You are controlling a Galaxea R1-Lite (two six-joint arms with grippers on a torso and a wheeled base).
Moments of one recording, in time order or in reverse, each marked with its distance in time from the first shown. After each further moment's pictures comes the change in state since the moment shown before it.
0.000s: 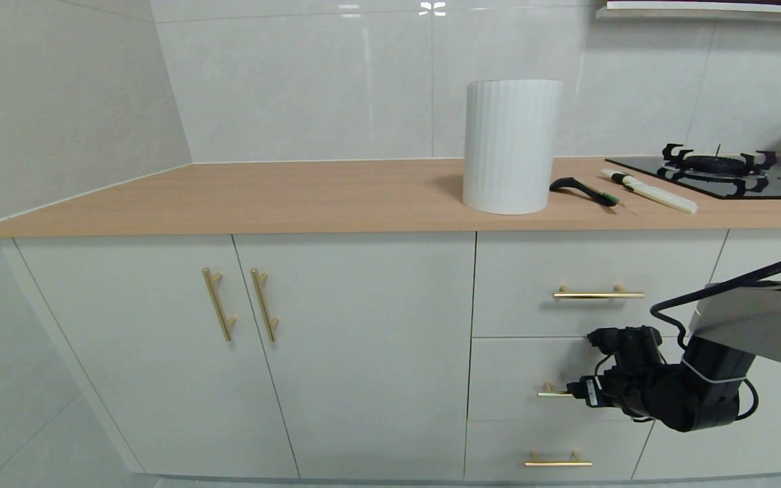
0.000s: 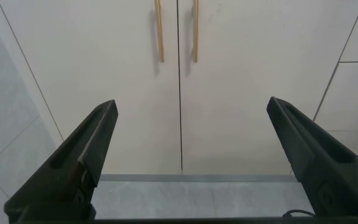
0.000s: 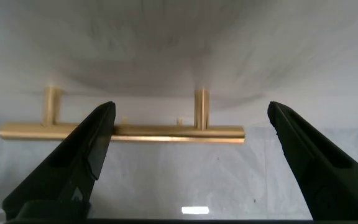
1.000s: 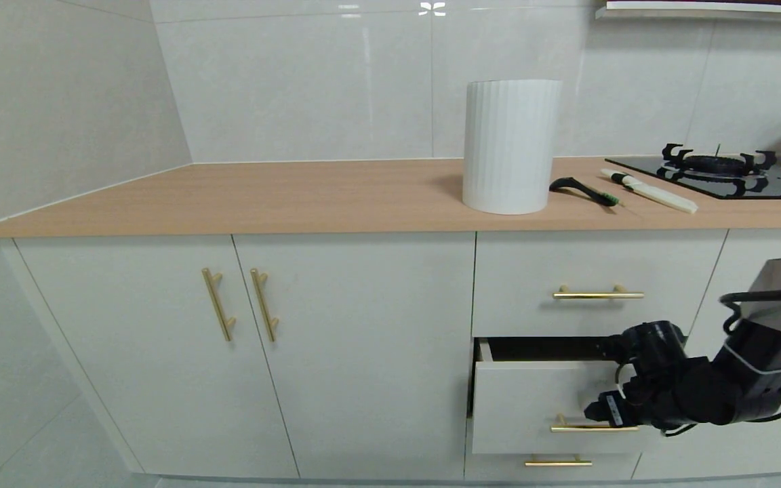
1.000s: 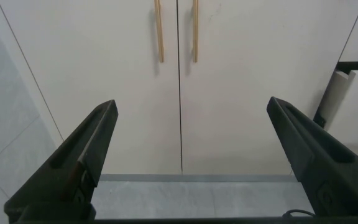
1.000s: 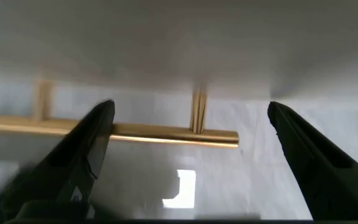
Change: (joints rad) left arm 0.000 0.000 0.000 0.000 0.000 0.000; right arm 0.009 -0.240 0.115 0.302 0.047 -0.055
